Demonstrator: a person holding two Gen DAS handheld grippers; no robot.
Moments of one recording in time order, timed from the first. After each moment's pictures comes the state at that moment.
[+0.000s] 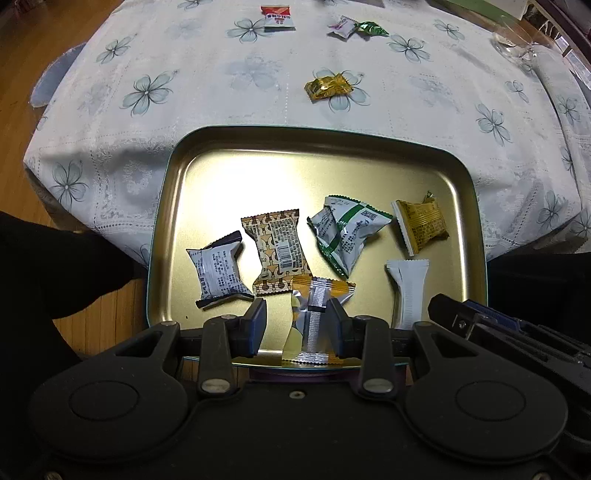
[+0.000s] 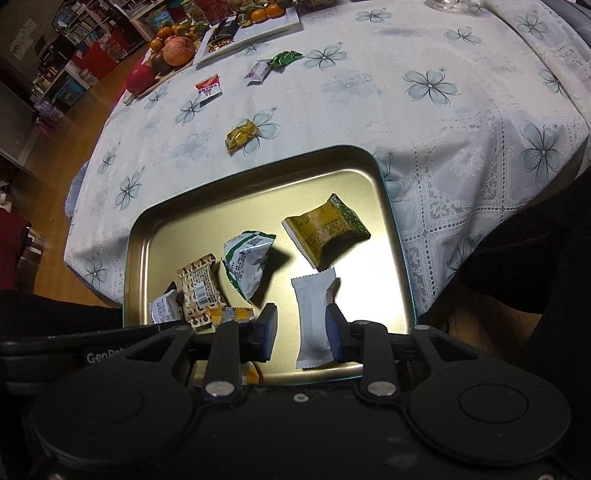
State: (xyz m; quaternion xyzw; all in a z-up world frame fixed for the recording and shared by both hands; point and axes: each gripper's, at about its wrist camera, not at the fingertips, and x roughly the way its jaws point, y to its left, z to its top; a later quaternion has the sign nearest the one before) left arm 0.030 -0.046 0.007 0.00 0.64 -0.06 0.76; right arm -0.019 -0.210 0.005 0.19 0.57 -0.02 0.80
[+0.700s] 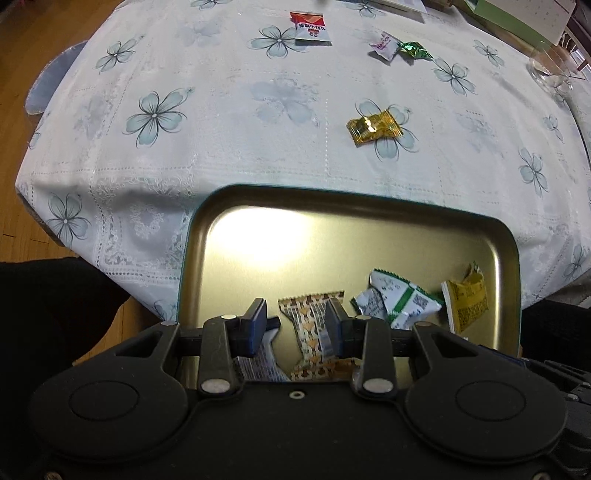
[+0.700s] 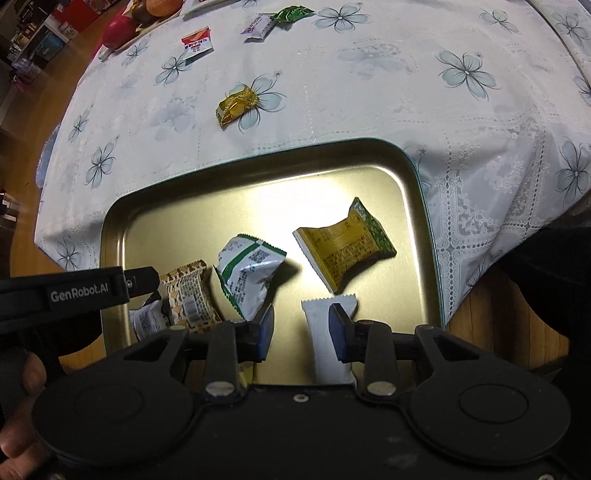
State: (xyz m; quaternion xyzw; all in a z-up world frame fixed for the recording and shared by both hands) left arm 0.109 -0.020 -0.010 -0.01 0.65 -0.05 0.76; right arm 0.054 -0.189 -0.019 0.14 0.65 -0.02 0.75
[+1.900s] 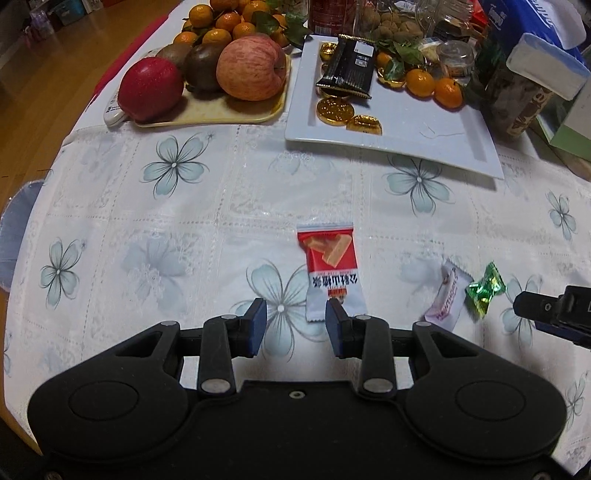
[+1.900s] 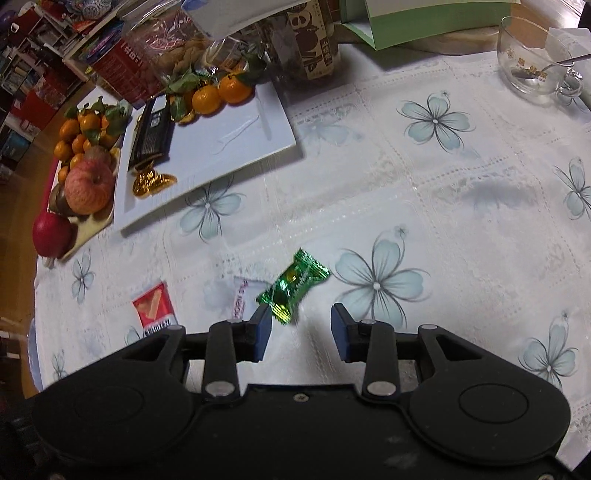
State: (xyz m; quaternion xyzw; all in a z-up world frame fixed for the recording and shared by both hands) left arm 0.375 -0.040 -0.031 0.00 0.58 -0.03 0.81; right arm 0.383 -0.250 -0.034 0.22 0.57 -0.10 0.78
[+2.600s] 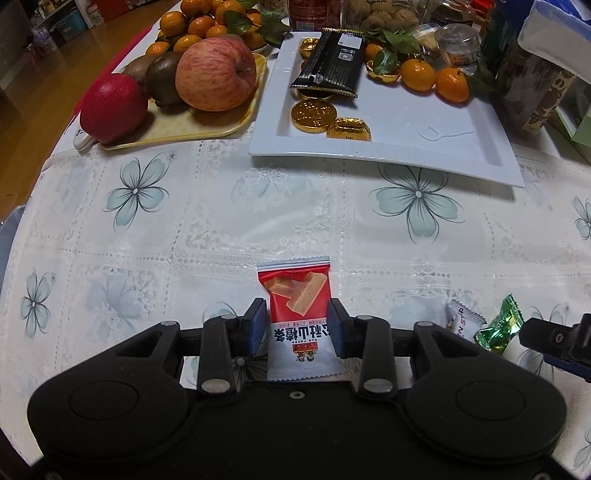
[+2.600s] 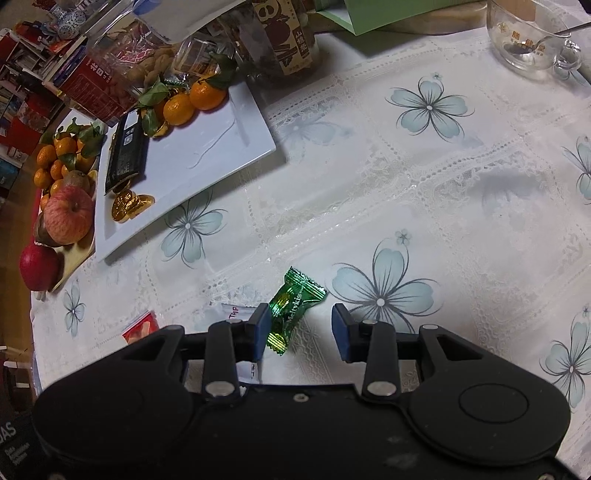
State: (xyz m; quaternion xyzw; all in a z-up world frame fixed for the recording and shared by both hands) left arm 0.401 -0.083 -0.066 0.03 0.58 -0.01 0.82; right arm 0.397 -0.257 -0.056 0.25 0.57 -0.13 0.77
